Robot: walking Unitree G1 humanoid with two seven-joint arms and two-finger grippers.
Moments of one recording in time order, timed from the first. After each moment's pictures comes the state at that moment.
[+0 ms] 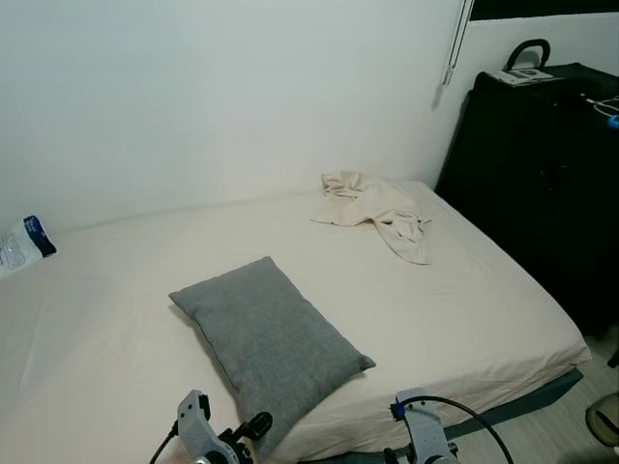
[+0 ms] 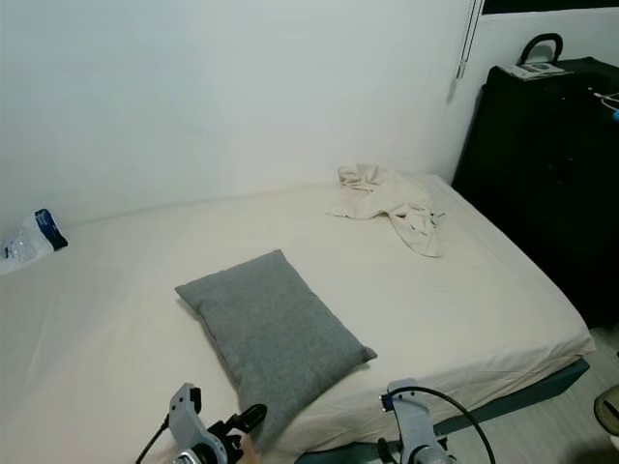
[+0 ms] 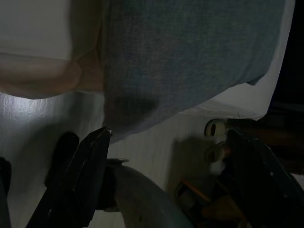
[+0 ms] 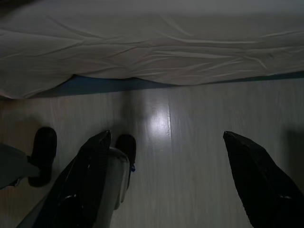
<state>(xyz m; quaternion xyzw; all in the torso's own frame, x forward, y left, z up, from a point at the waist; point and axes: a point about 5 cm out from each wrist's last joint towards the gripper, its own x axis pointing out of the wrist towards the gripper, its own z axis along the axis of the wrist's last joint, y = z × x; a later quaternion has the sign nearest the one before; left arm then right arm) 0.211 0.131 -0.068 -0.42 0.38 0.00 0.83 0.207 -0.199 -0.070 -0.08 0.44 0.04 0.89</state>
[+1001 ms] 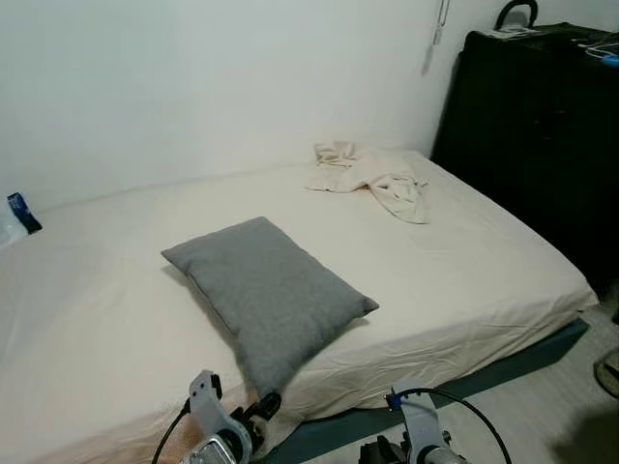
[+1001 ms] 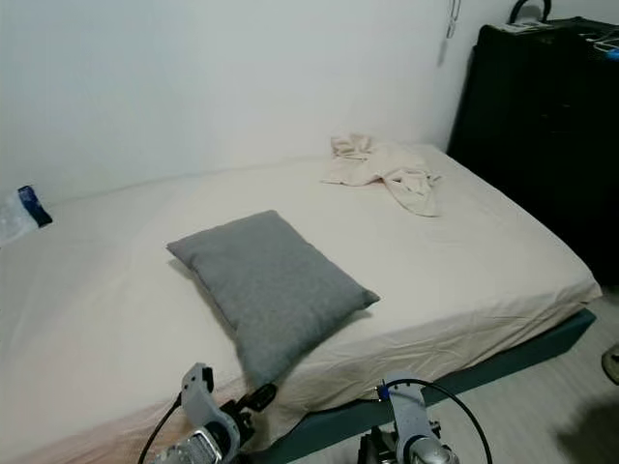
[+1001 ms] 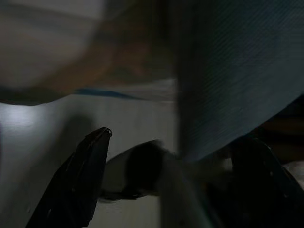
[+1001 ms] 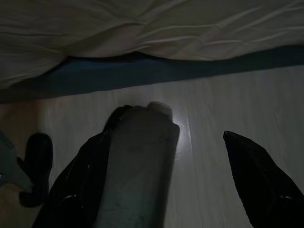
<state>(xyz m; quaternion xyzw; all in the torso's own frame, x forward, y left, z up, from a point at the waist) 0.237 0.113 -0.051 -0.44 0.35 -0.02 0.83 0.216 -0.194 -0.065 -0.08 0.42 0.06 0.90</state>
